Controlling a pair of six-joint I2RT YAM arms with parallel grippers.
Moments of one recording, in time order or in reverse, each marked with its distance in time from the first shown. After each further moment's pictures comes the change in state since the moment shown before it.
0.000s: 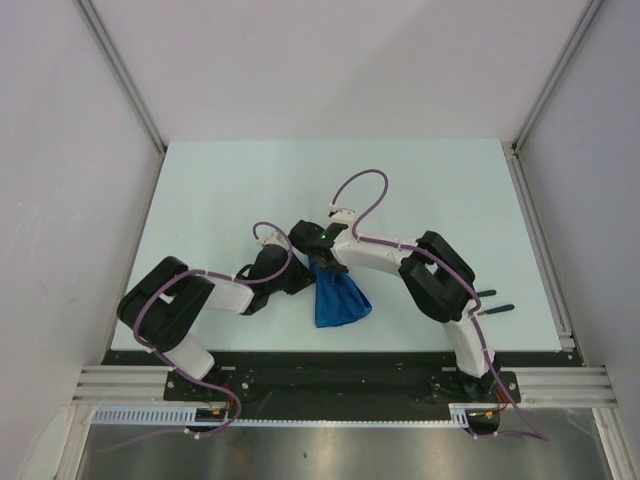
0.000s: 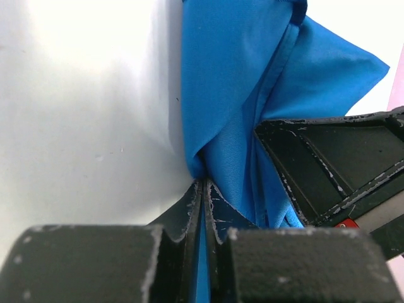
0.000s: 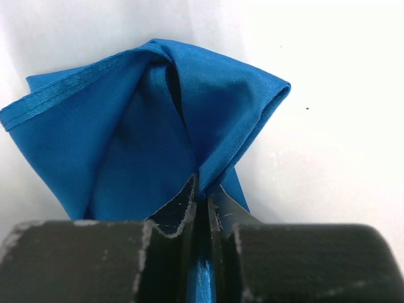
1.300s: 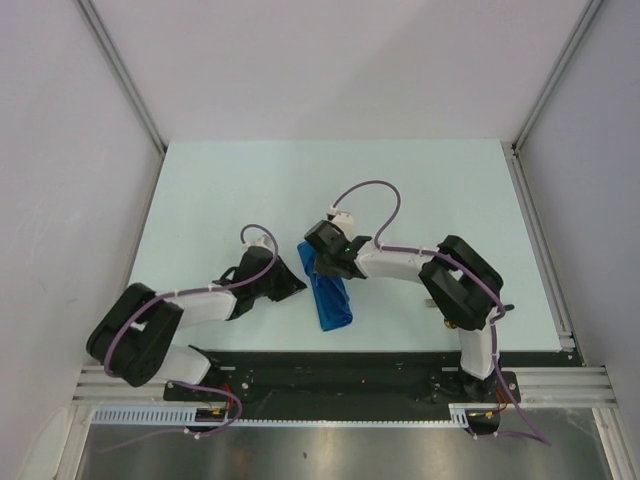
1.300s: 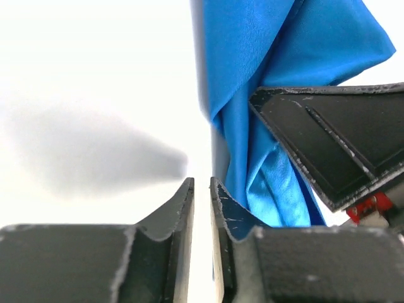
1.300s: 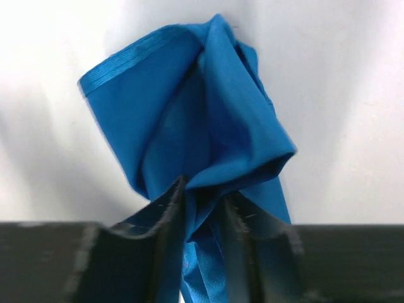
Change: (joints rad) left arm 0.063 -0.179 -0.053 -0.207 0.051 0.047; right arm -0.031 -0.143 -0.271 0.465 -0.267 -0.187
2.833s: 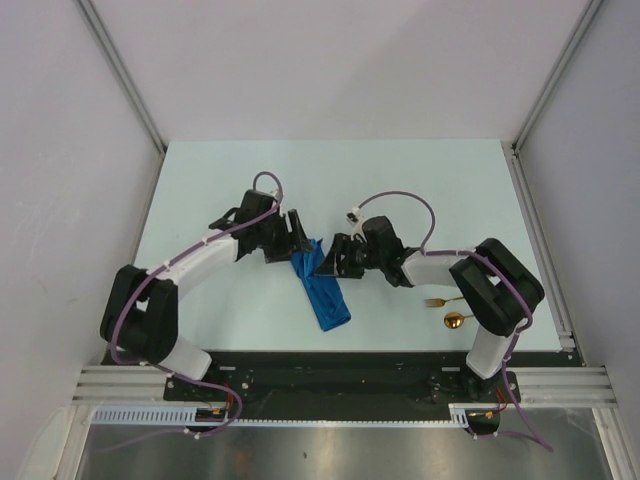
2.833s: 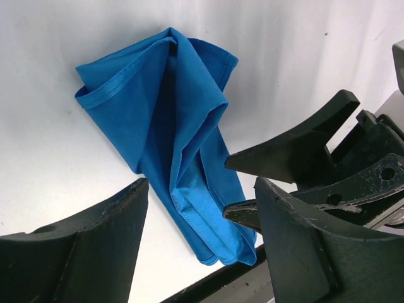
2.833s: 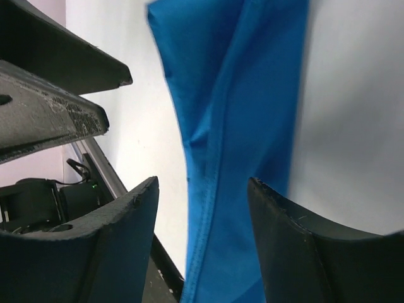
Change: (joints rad) left arm 0.129 0.064 0.549 -0.649 0.151 0.325; right arm -0.245 -0.209 -0.466 0.658 -0.796 -0.154
